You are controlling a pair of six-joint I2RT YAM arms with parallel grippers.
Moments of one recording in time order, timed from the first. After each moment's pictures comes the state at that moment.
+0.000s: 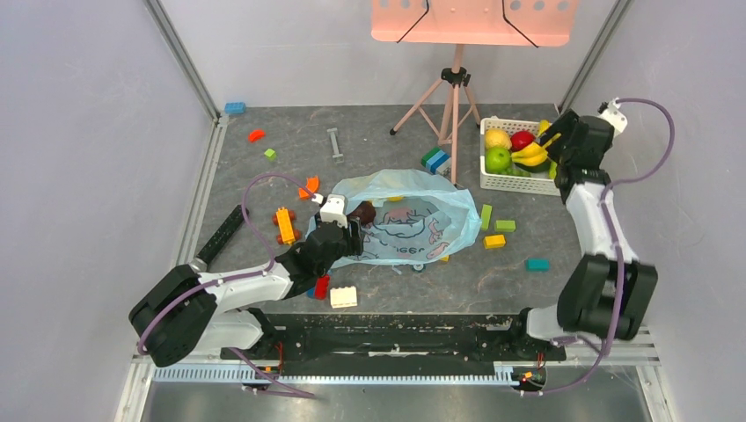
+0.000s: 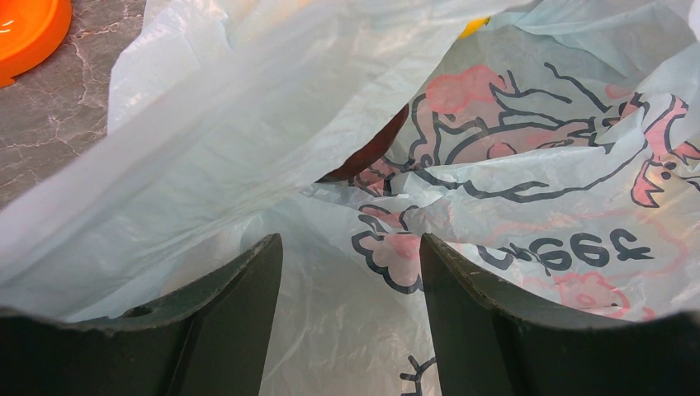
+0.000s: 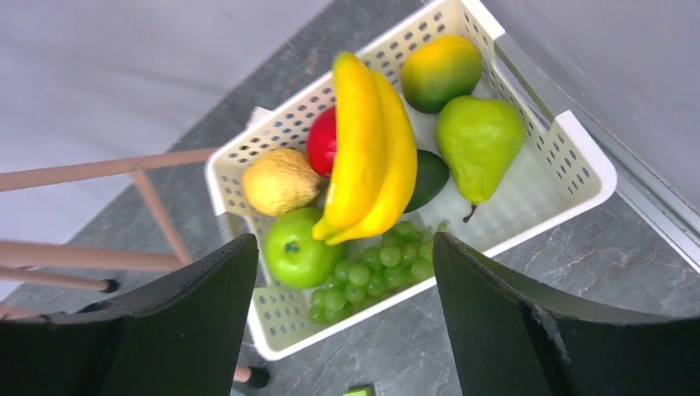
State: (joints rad) left arm -0.82 1.24 0.41 0.36 -0.42 -0.43; right arm -0.24 1.47 1.13 -0.09 0.14 0.48
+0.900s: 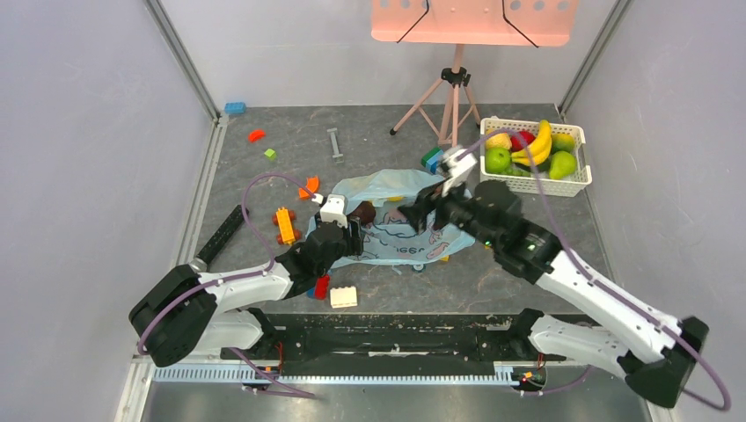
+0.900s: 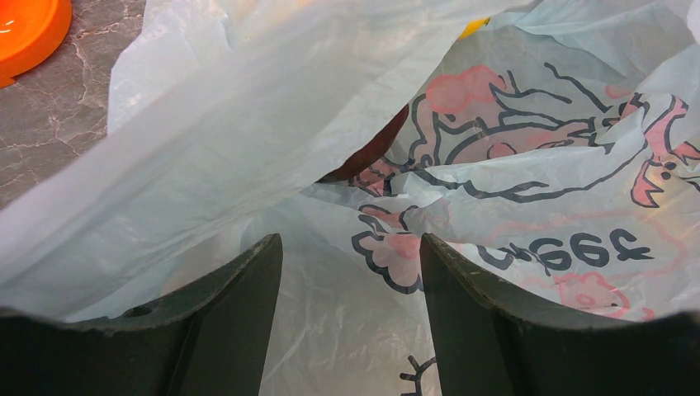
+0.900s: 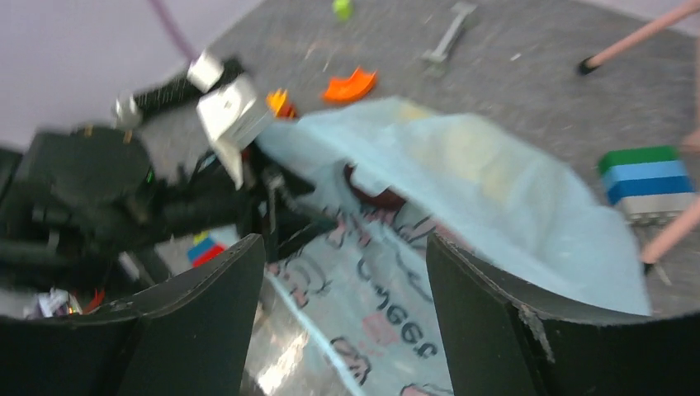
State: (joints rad) left arm -0.82 1.24 0.41 0.36 -0.42 -0.43; right arm 0.74 0.93 0.94 -0.17 0.00 0.21
